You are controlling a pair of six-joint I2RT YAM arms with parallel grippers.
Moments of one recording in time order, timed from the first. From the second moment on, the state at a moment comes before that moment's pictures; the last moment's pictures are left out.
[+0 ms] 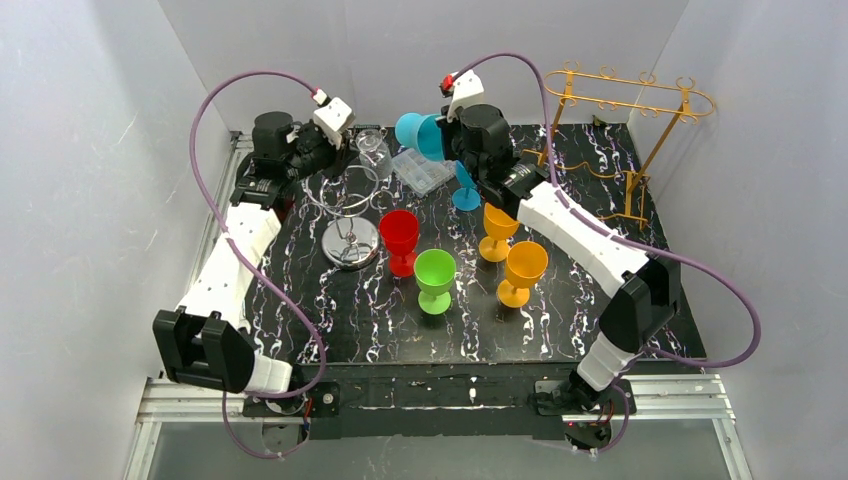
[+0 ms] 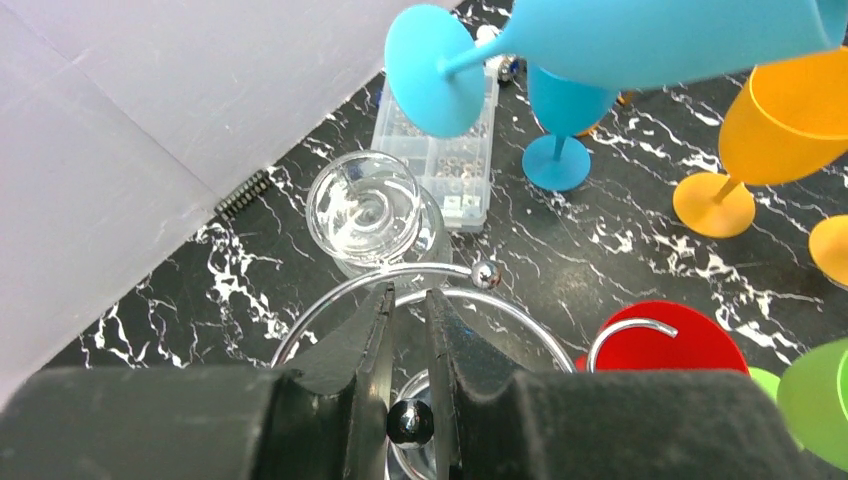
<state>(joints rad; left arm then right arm) -0.18 1.40 1.36 -0.26 0.52 0.35 0.72 1.66 1.62 -0.13 0.34 0.01</state>
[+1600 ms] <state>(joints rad) -0.19 1.03 1.59 -0.61 0.74 0.00 0.72 1.16 1.30 0.23 -0.28 0.37</state>
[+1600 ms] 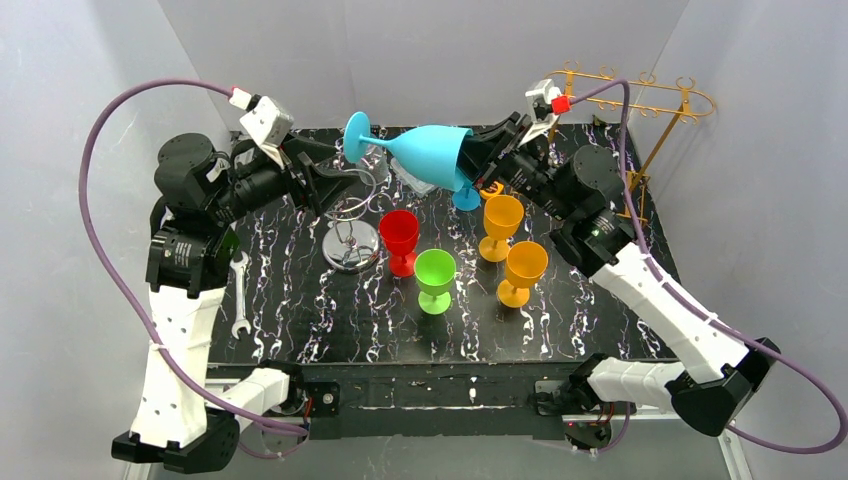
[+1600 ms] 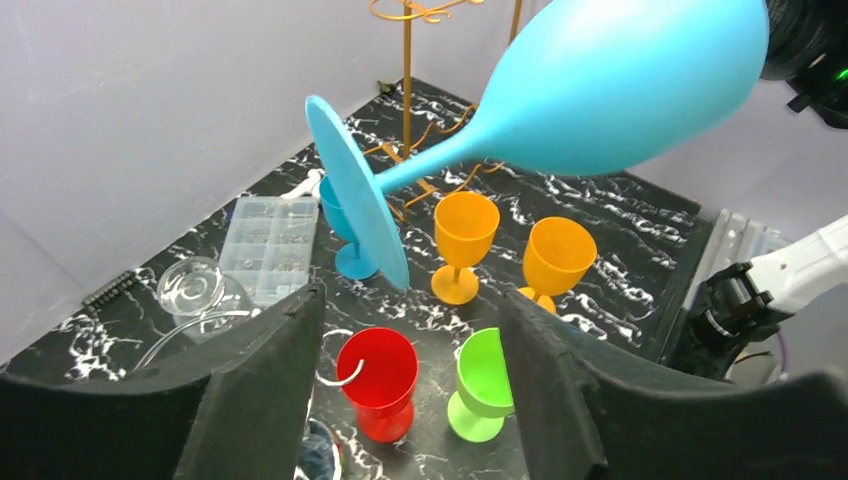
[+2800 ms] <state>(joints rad) -0.19 0.68 1.33 -0.52 0.88 1.12 0.85 1.18 1.34 -0.19 -0.74 0.21</state>
